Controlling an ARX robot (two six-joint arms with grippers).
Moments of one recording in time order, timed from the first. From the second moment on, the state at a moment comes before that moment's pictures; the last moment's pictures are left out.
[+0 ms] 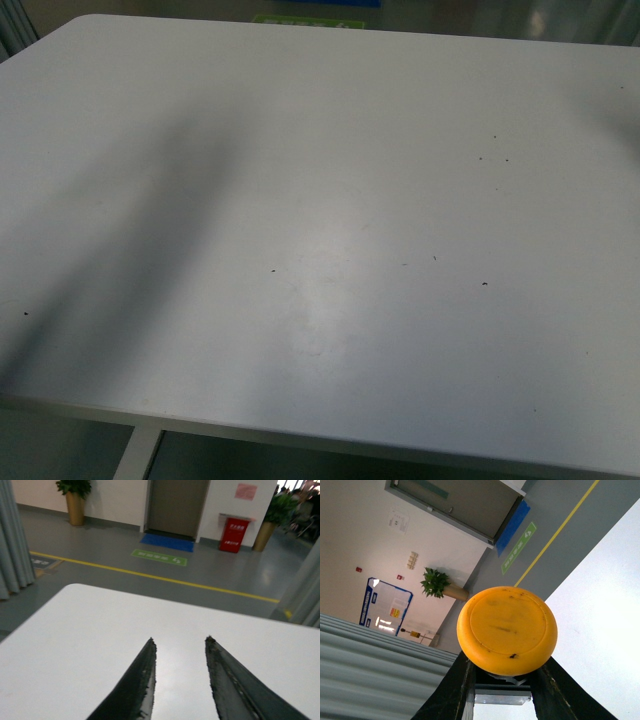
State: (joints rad) left arm -0.36 1.56 0.75 0.85 -0.37 -0.13; right arm -0.04 1.53 0.85 0.64 -0.11 1.08
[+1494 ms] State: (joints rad) left arm 0.00 0.54 0.02 0.53 0.00 -0.01; right arm -0.10 1.49 0.83 0.65 -0.16 1.05
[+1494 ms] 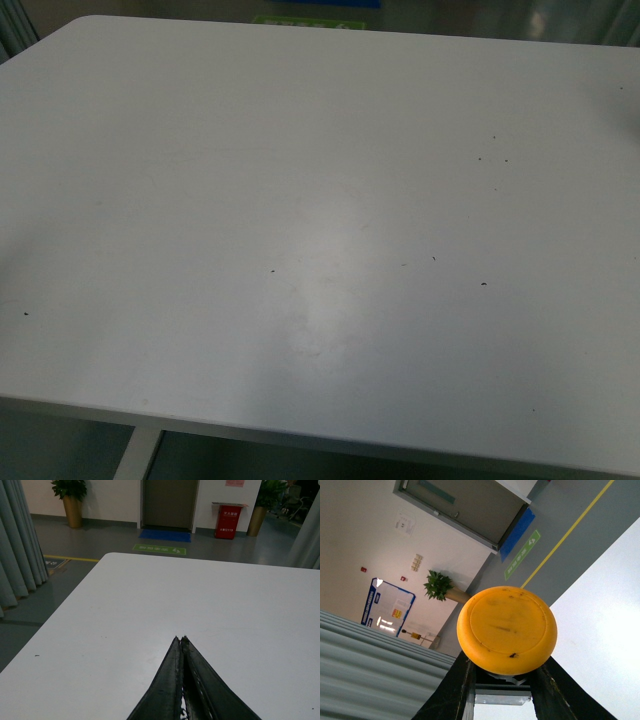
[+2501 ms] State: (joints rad) left arm 0.00 0.01 0.02 0.01 0.00 -0.01; right arm -0.16 1.48 0.77 0.66 -0.18 0.99
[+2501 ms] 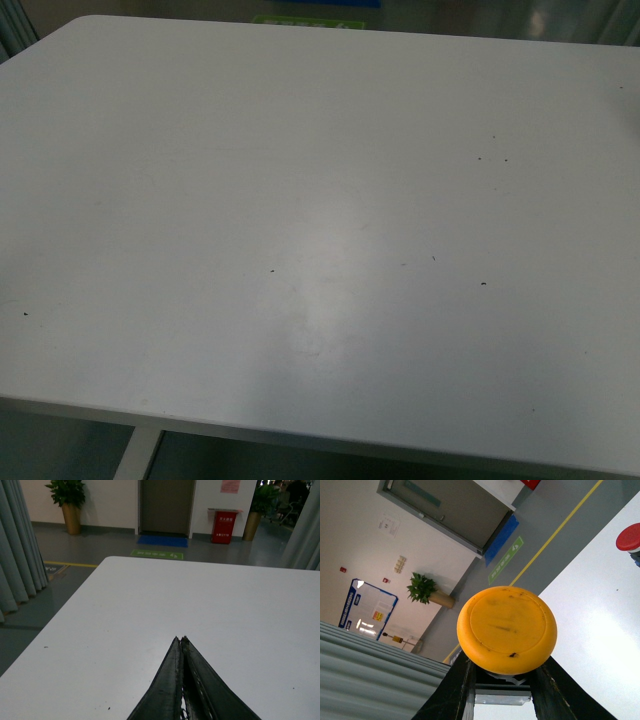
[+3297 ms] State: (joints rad) left arm 0.00 0.00 0.02 0.00 0.00 -0.01; right arm -0.30 1.79 0.84 0.77 -0.18 -0.03
